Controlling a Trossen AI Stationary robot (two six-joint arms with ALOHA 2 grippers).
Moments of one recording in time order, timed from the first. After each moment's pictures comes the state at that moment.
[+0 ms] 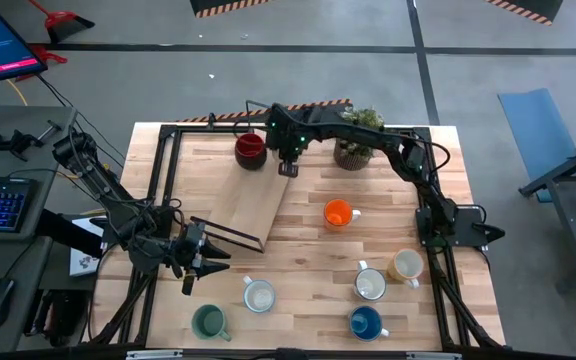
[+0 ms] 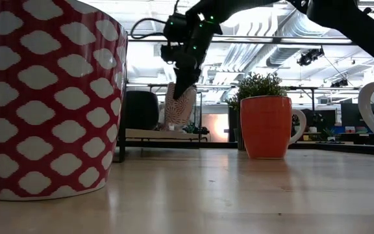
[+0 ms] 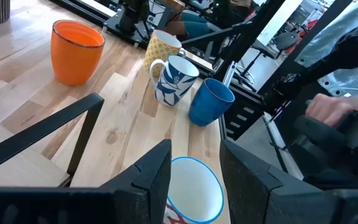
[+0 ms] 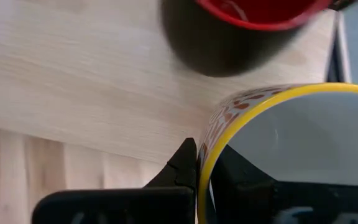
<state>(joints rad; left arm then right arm) -0.84 0.96 0.59 0.02 -0.72 -0.76 -0.37 2.24 2.19 -1.07 -0.08 -0.29</state>
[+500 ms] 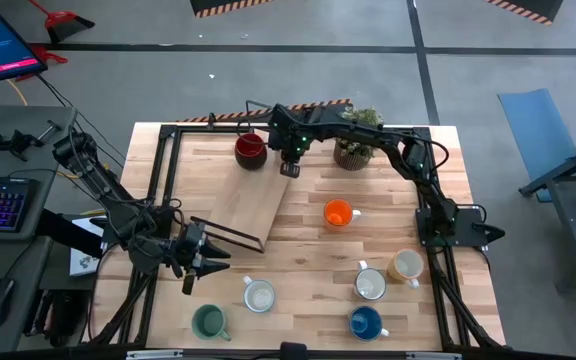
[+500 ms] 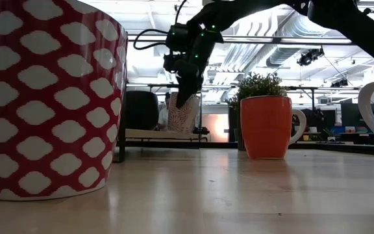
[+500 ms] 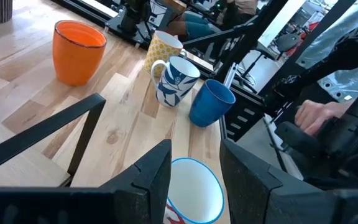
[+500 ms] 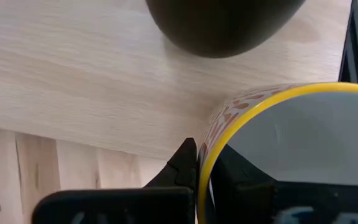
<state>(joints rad) -0.84 0.96 0.59 0.02 -0.73 -0.77 -0.40 2.24 2.10 -1.02 -0.11 -0.27</state>
